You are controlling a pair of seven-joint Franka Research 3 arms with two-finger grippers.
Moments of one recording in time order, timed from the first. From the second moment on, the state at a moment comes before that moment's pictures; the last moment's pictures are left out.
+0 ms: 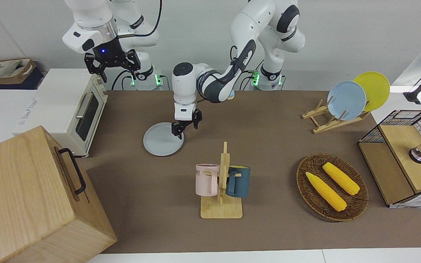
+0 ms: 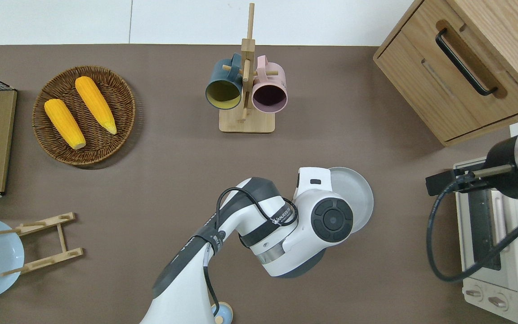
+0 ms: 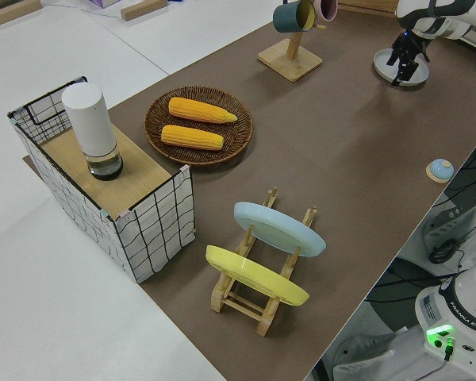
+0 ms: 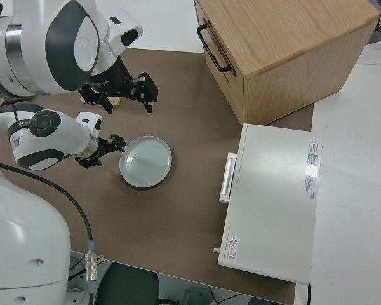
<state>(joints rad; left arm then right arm) -0.56 0.51 -0.33 -1.65 0.28 2.18 -1.67 0.02 -0.01 0.12 -1.48 0.00 1.39 0.03</state>
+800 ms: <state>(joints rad) -0.29 0.33 -0.33 -1.55 0.11 1.83 -1.06 0.02 -0.01 0.12 -1.48 0.00 1.39 0.03</state>
